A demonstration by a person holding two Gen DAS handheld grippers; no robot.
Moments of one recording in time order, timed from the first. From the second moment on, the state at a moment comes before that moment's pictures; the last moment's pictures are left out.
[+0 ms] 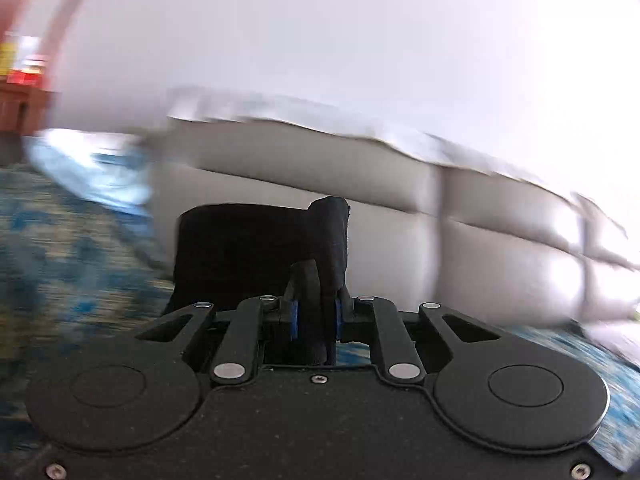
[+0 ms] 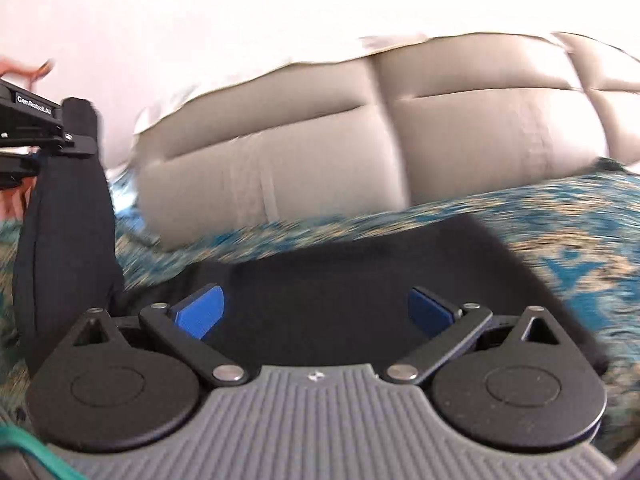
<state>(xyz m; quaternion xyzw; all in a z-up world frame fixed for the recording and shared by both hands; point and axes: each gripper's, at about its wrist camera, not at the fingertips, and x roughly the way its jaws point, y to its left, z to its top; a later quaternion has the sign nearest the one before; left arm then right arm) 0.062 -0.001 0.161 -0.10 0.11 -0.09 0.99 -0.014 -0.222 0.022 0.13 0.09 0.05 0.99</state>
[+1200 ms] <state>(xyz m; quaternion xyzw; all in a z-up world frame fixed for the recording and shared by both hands) 0.056 -0.019 0.053 -0.02 0.32 -0.09 0.94 0.011 -0.240 0.003 0.13 0.17 0.00 0.98</state>
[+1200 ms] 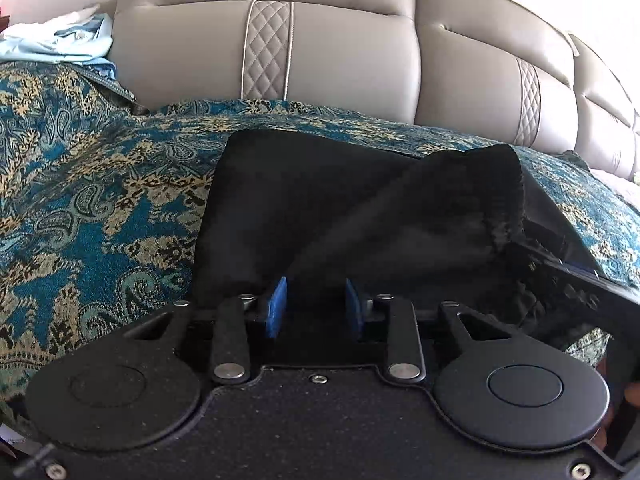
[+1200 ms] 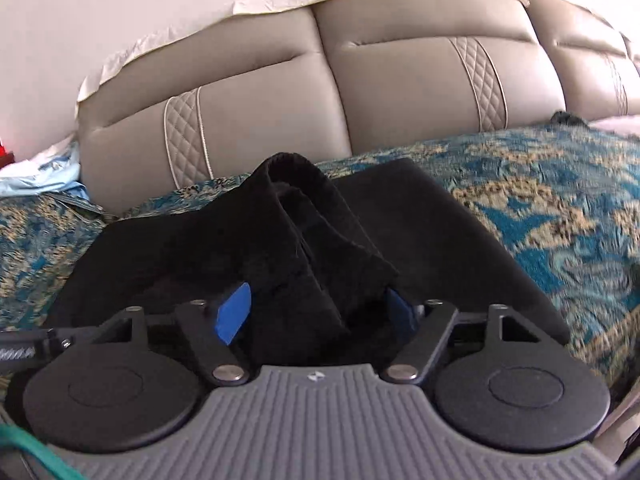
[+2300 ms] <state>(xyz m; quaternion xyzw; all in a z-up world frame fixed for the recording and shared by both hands) 0.144 -0.057 0.075 0.03 0.27 -0.12 0.95 -0.003 -0.298 0.039 0.09 0.09 -0.12 0.98</state>
